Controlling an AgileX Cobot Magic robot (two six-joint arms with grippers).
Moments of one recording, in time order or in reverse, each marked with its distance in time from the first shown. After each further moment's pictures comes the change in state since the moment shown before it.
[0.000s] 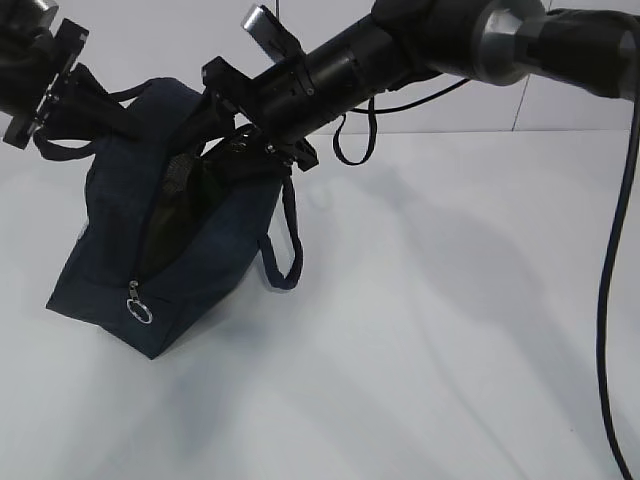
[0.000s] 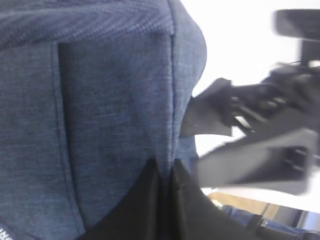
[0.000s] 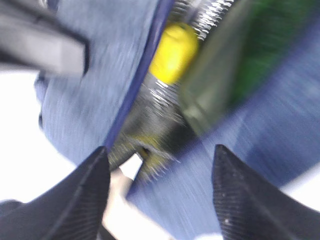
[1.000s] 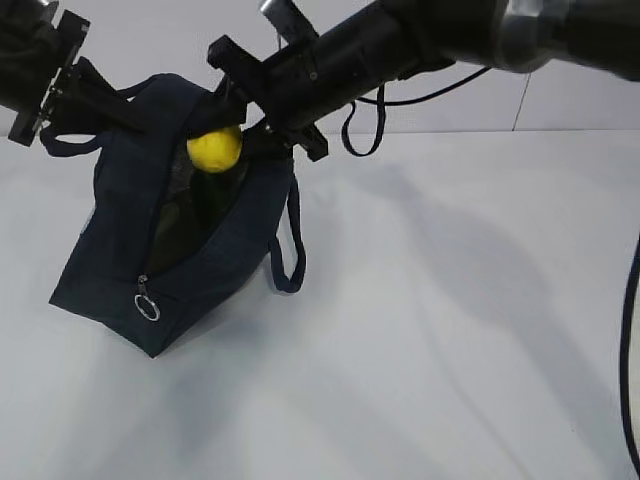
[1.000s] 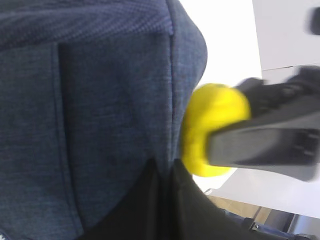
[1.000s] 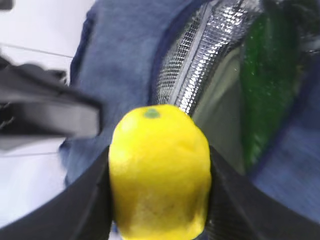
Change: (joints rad) left arm 0.000 0.000 0.000 -0.033 0.000 -0.009; right arm 0.000 -0.072 0.059 -0.047 -0.105 0.104
